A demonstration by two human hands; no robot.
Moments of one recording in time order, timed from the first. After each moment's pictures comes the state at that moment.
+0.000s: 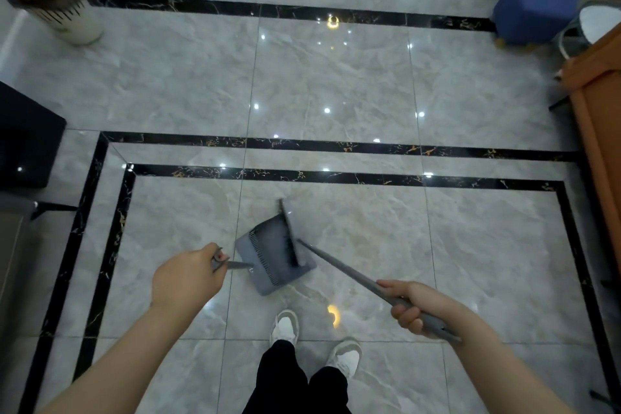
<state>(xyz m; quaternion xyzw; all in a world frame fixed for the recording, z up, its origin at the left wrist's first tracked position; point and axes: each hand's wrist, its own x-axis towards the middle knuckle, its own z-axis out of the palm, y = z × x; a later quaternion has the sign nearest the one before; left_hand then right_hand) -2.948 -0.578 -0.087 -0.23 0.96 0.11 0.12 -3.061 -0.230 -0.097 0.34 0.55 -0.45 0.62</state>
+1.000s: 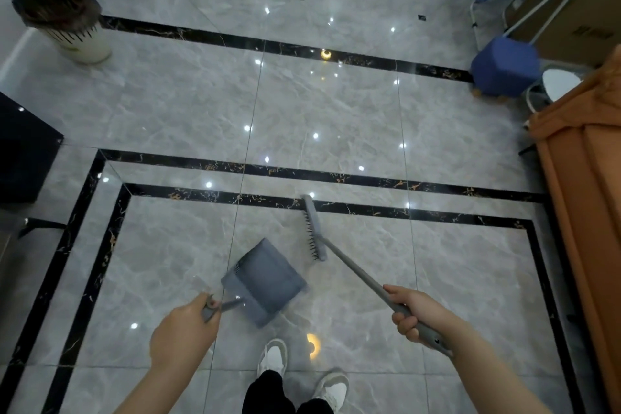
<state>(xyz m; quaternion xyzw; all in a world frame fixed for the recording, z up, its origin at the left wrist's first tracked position) -2.914 -0.583 -0.065 -0.35 0.90 0.22 0.15 -3.084 -0.262 -0.045 0.34 0.61 -0.46 0.54</state>
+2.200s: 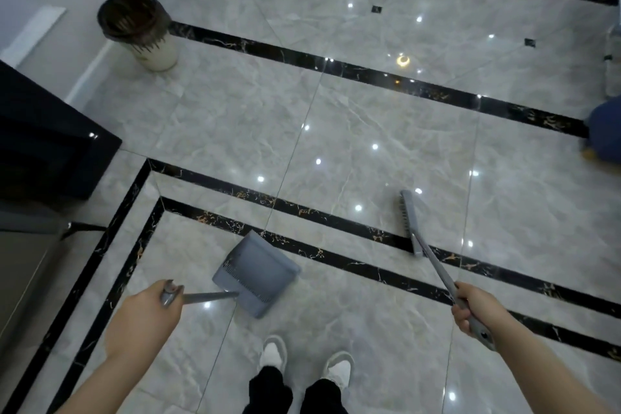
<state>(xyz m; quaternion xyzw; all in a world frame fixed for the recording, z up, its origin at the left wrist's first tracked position) -3.123 -0.666 -0.057 -0.56 0.80 0.17 0.12 -3.419 -0.293 -0.106 0.39 0.66 -0.46 0.46</state>
